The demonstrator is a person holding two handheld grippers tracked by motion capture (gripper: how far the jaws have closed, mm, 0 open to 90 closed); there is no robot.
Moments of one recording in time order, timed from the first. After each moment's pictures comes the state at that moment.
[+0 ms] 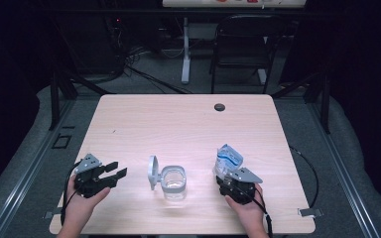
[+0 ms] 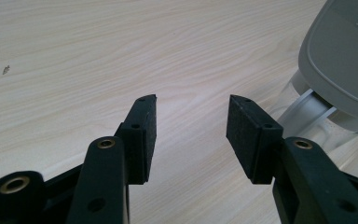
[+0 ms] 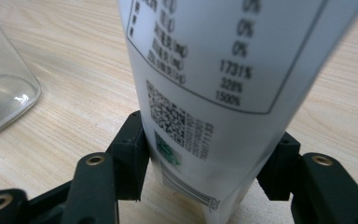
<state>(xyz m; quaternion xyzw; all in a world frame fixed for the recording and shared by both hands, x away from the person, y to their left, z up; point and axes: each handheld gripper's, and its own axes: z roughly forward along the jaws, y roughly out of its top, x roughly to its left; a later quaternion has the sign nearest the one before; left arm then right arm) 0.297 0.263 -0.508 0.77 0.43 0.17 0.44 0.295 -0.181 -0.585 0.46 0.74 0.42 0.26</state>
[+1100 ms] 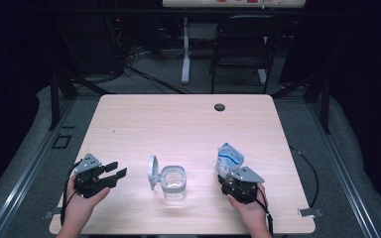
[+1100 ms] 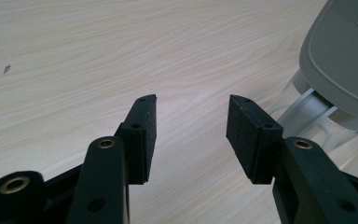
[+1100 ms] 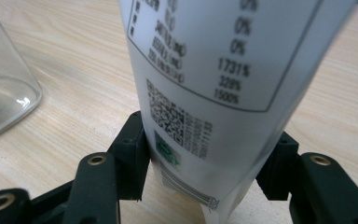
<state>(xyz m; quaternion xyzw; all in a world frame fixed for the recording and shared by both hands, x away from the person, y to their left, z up) 0.297 0.264 -0.508 0.77 0.43 0.17 0.43 0.293 -0.185 -0.574 0.44 0.75 0.42 0.28</state>
